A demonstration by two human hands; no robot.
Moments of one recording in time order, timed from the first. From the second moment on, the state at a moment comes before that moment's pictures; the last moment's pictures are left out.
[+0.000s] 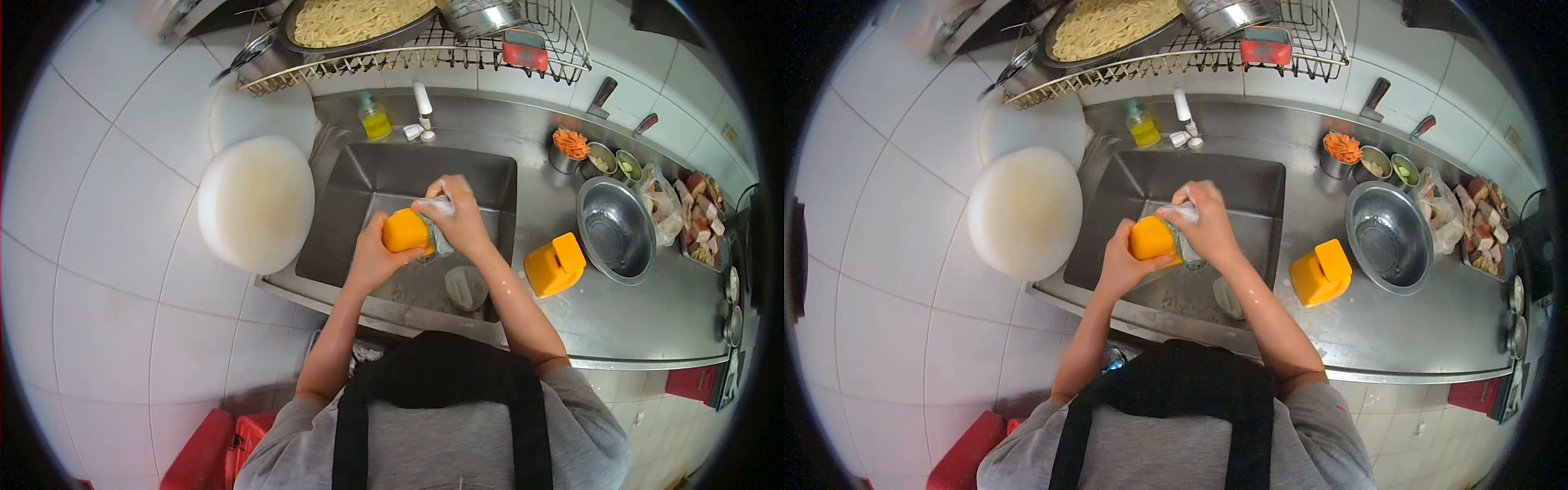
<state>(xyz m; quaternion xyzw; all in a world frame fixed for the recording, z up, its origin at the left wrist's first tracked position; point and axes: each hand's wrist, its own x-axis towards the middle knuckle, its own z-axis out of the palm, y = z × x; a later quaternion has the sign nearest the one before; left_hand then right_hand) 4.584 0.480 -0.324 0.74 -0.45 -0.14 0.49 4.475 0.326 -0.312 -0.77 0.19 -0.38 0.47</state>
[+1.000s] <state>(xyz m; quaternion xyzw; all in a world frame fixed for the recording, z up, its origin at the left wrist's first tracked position) 4.556 0.483 -0.342 0.71 -0.44 -0.01 0.55 4.476 0.328 -0.350 -0.76 0.17 -0.44 0.45</state>
